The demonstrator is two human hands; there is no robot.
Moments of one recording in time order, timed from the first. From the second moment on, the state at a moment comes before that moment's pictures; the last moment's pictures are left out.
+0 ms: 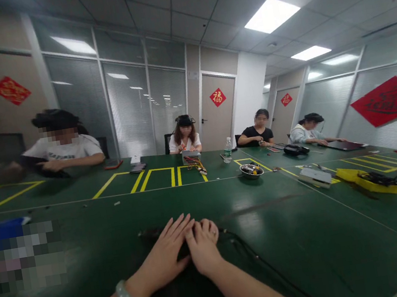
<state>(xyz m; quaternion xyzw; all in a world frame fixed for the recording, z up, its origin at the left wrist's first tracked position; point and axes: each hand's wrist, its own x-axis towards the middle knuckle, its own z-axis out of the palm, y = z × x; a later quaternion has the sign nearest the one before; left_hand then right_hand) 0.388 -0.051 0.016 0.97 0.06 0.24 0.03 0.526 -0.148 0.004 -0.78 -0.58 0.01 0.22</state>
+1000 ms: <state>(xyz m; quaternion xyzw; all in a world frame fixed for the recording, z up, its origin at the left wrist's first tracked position) 0.368 -0.032 0.040 0.97 0.18 0.15 0.08 0.548 -0.198 0.054 -0.83 -0.55 0.09 0.07</state>
